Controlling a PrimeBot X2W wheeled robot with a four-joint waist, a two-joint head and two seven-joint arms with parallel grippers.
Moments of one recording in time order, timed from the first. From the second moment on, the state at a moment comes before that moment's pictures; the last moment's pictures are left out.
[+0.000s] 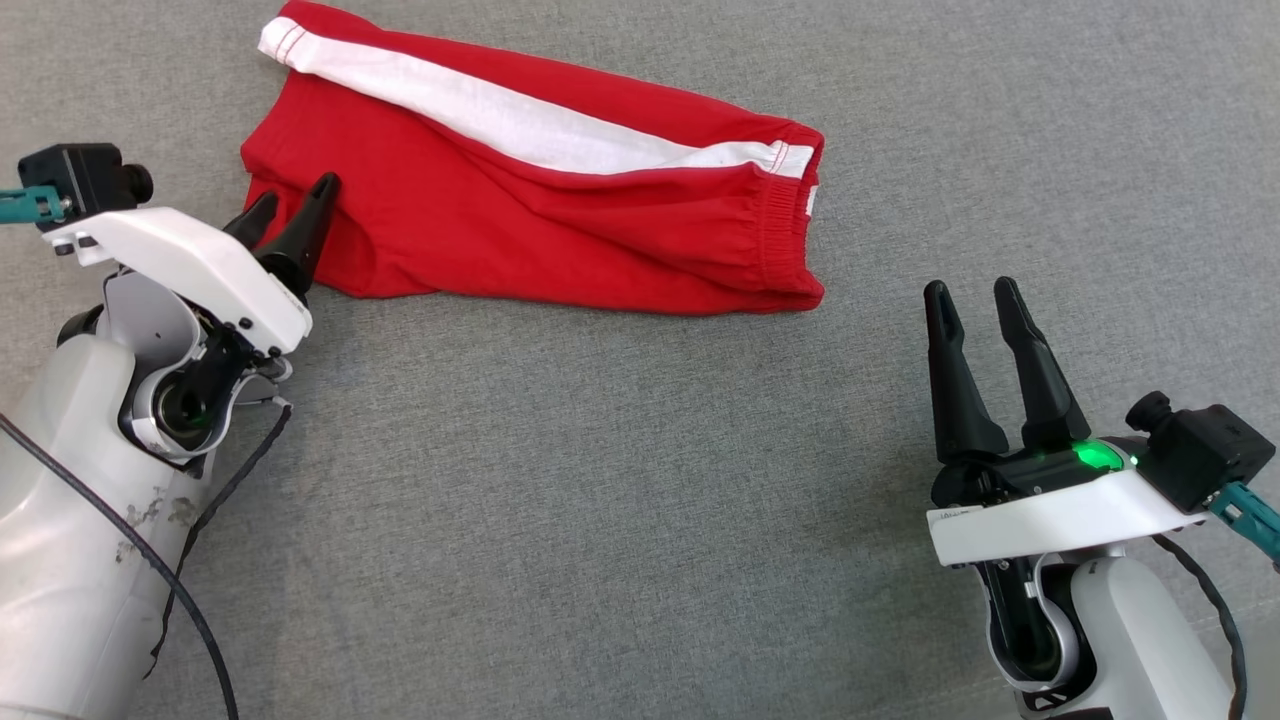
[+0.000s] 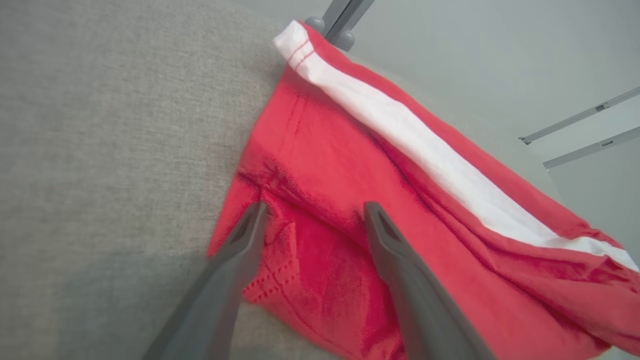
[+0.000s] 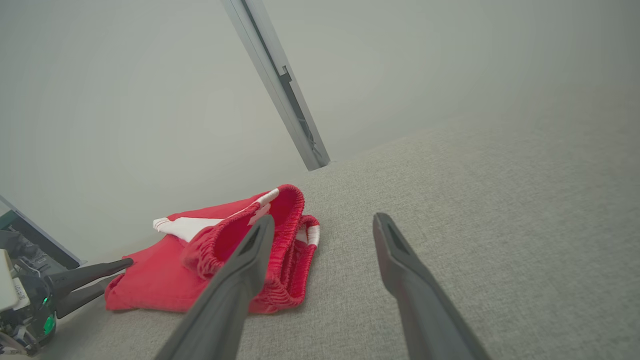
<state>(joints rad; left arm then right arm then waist) -0.76 0.38 -0.43 0.56 -1.08 -0.02 0.22 -0.28 -0.05 0.22 0.09 0.54 0.13 -0.26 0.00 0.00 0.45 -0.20</state>
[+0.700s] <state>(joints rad) -0.74 0.32 -0.41 0.61 -1.14 -0.09 0.19 -0.28 -0.05 0.20 0.08 0.56 0.13 -0.26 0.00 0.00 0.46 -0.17</state>
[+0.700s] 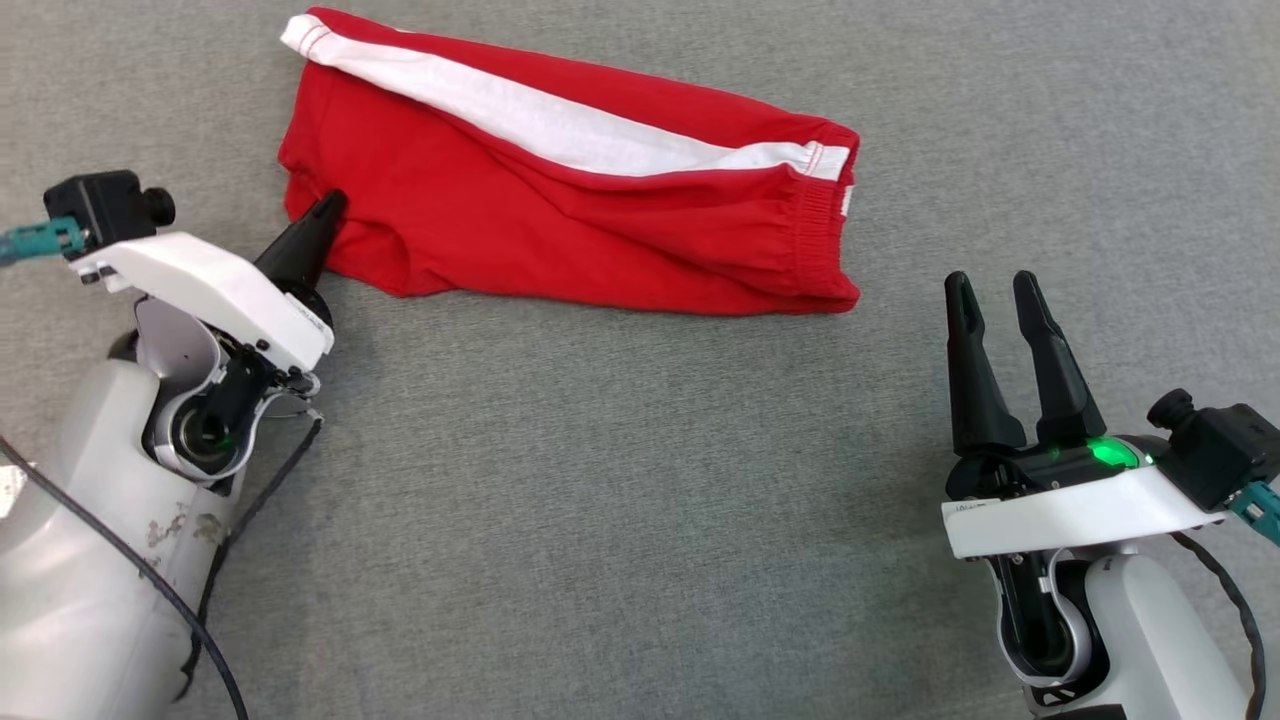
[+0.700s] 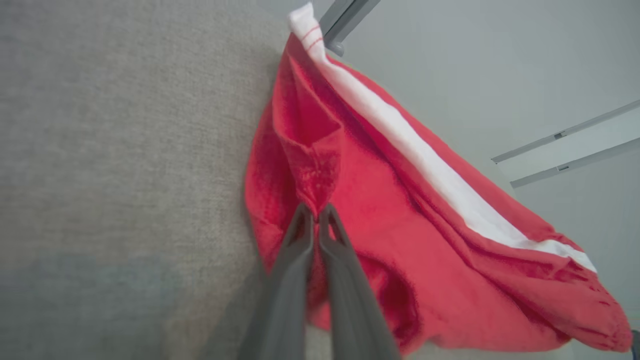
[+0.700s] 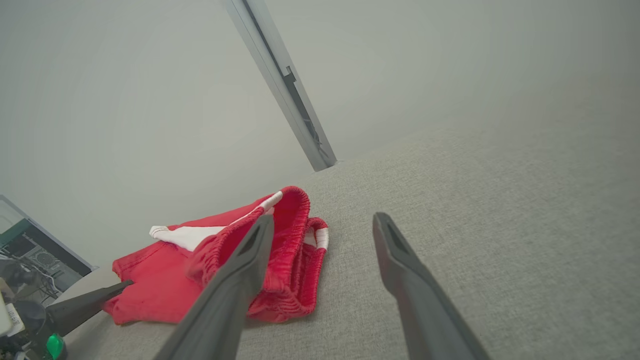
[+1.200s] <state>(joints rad) -0.49 0.28 -0.39 0.34 -1.22 -0.09 0.12 -0.23 -0.05 0.17 0.04 0.54 0.13 -0.26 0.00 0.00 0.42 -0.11</state>
